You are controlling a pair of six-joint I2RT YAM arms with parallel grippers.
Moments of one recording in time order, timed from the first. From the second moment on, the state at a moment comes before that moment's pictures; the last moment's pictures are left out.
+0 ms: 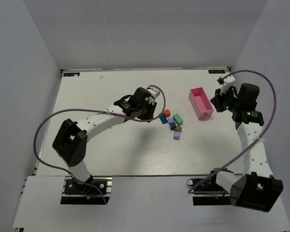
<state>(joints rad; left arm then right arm) -0.74 1.66 1.26 -0.41 0.04 -0.19 -0.16 1.13 1.04 -0.45 -0.52 -0.38</state>
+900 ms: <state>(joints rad) -0.90 2.25 1.99 -0.83 -0.31 -0.88 -0.12 0.82 0.82 -0.45 -0.59 -0.36</state>
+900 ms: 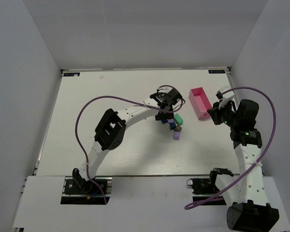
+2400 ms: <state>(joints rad) -0.89 2.41 2.09 -0.87 -0.41 -0.91 -0.13 0.79 0.80 -0.45 -0.62 -0.35</state>
